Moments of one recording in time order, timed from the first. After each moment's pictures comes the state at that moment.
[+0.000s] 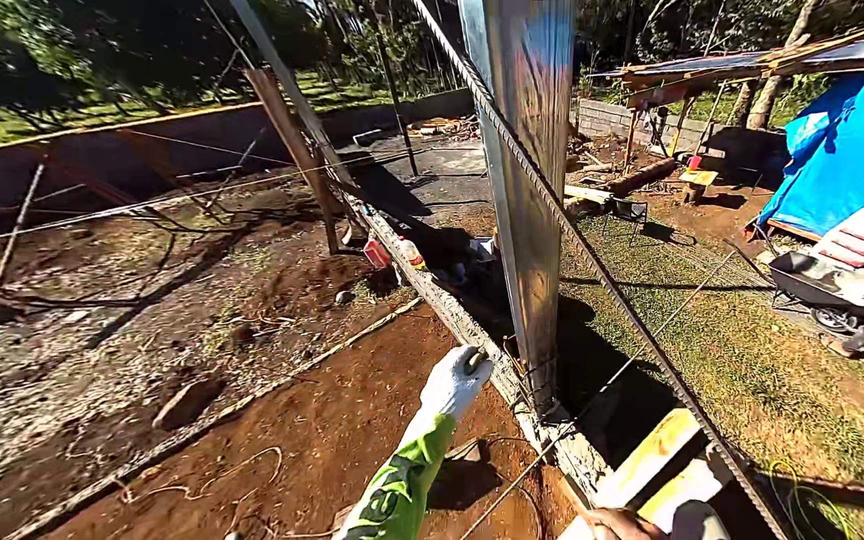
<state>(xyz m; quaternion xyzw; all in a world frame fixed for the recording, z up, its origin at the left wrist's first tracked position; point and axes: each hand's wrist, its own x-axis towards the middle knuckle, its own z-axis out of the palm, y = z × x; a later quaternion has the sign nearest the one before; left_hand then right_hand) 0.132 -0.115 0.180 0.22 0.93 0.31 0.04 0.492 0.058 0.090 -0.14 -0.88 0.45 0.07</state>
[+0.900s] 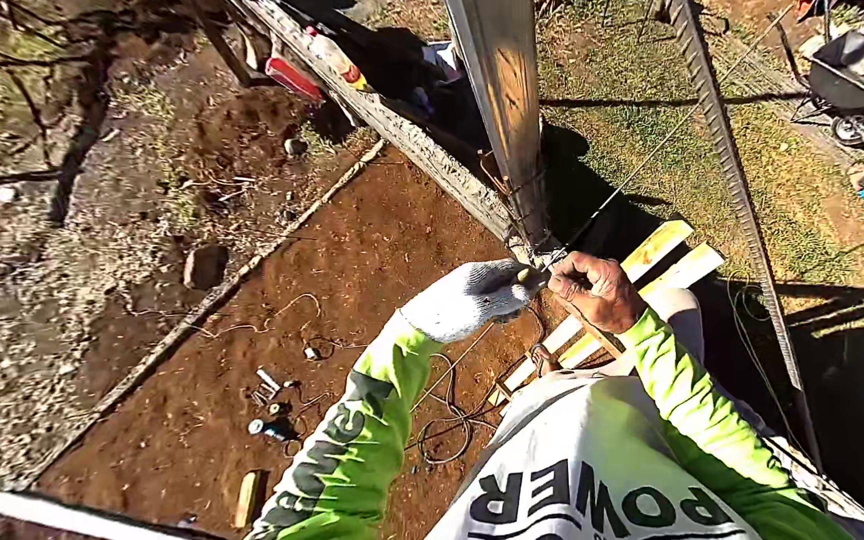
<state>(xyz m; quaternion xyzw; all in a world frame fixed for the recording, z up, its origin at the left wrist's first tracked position) 0.283 -0.141 0.244 0.33 0.72 0.39 0.46 0.418 0.053 0.163 0.00 -0.77 0.62 0.16</state>
